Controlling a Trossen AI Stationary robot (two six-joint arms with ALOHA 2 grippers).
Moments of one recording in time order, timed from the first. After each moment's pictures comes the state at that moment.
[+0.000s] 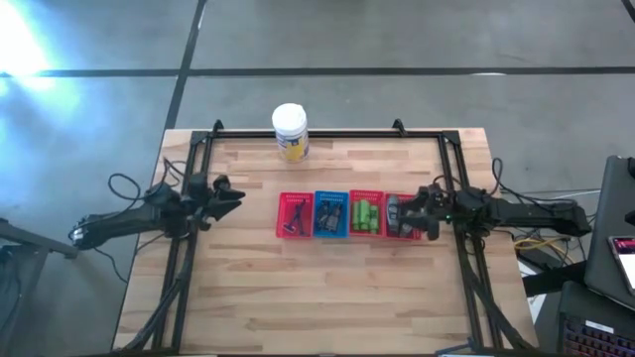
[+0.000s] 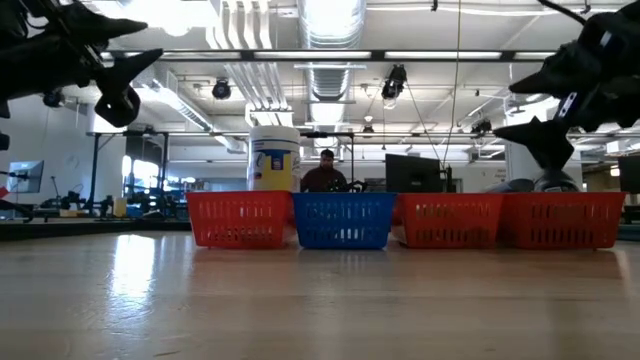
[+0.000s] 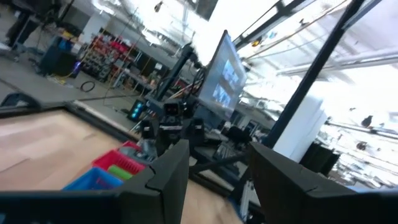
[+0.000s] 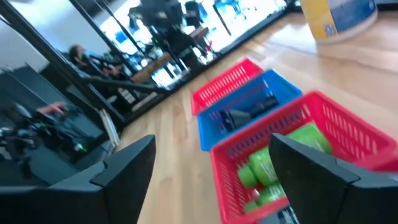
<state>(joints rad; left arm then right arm) 0.19 0.07 0.01 0.29 0.16 -0.61 -0.07 0.16 0.01 0.02 -0.05 0.63</state>
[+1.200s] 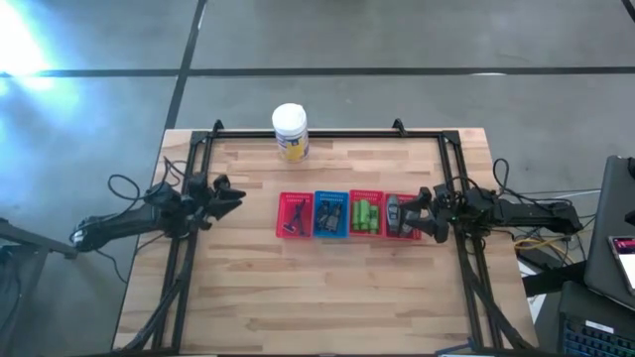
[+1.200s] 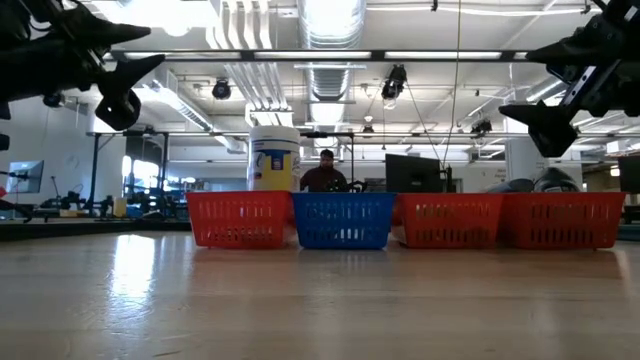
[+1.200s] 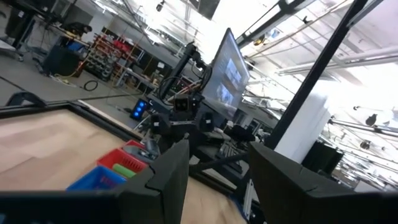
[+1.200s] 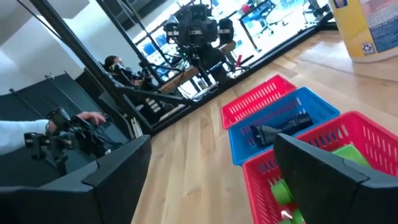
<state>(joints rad) 0.21 0.00 0.01 0.26 0.17 -0.61 -0.01 0.03 0.01 0.02 -0.05 0.63</state>
